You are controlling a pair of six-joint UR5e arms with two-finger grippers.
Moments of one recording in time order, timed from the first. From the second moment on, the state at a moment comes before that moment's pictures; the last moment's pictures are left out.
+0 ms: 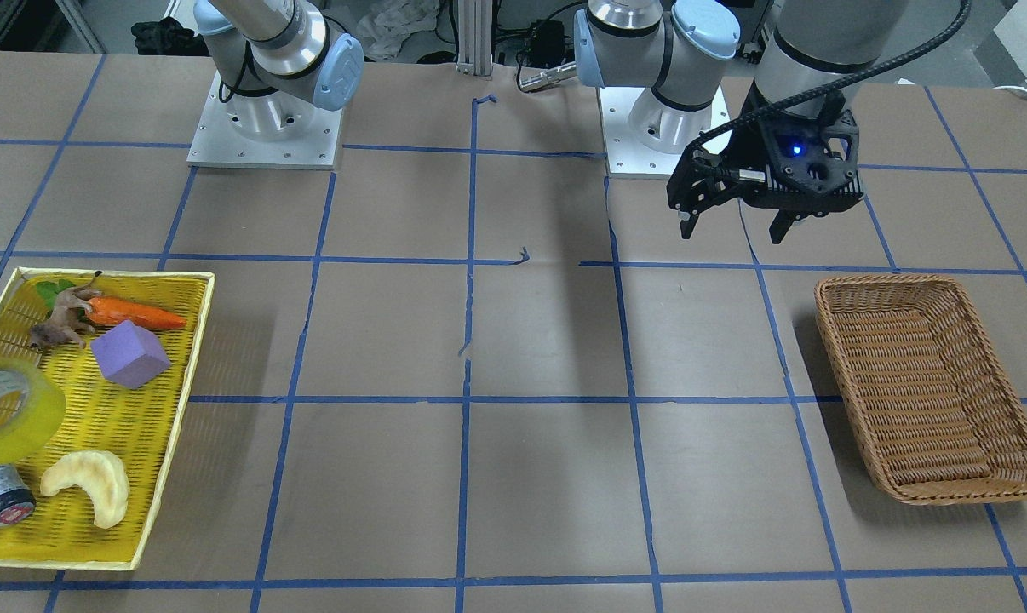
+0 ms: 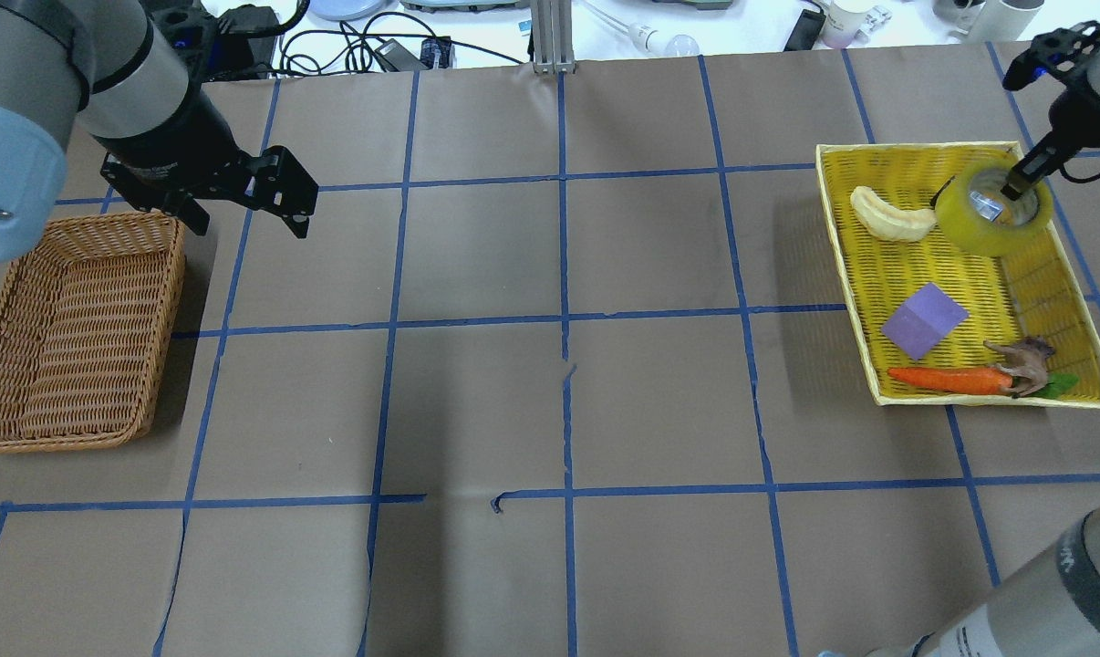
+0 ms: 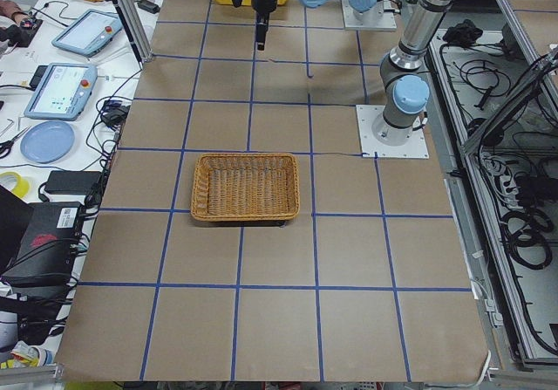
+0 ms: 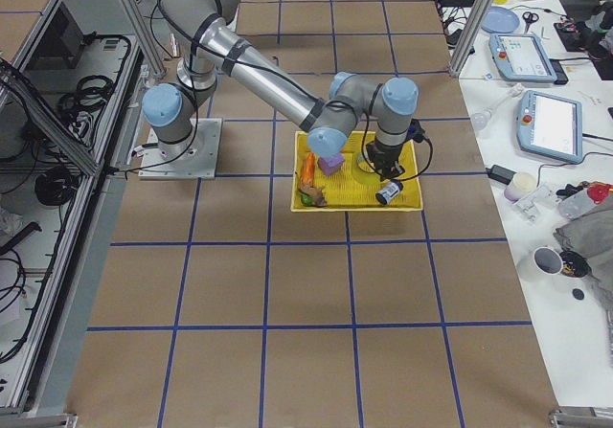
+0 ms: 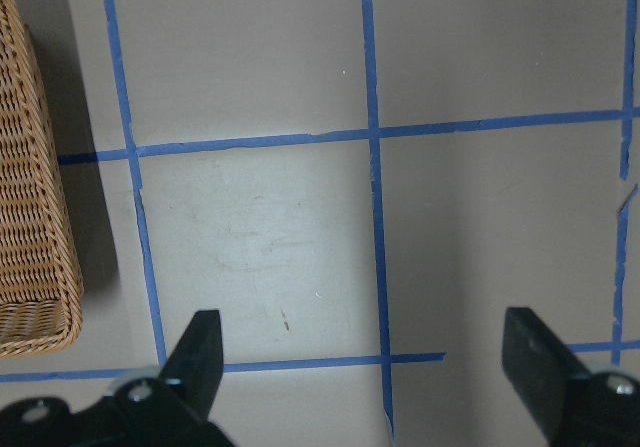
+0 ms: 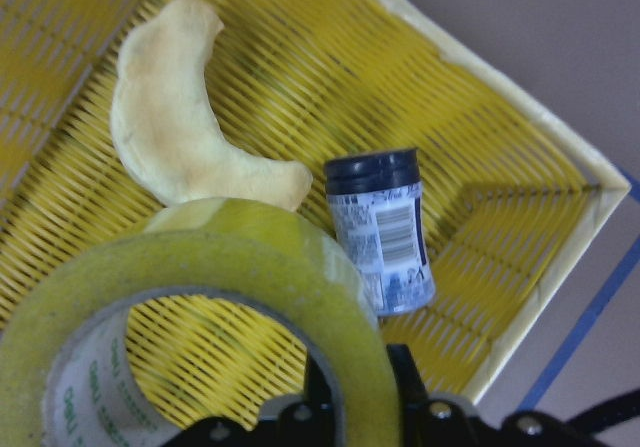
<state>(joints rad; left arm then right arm) -1.53 -1.53 -1.64 -1.47 1.60 0.10 1.11 -1.13 1.48 -2.00 -1.57 -1.05</state>
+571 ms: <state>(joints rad) -1.53 -1.53 -1.64 -1.47 1.60 0.10 1.41 -1.02 1.33 -1.95 -1.53 -0.55</state>
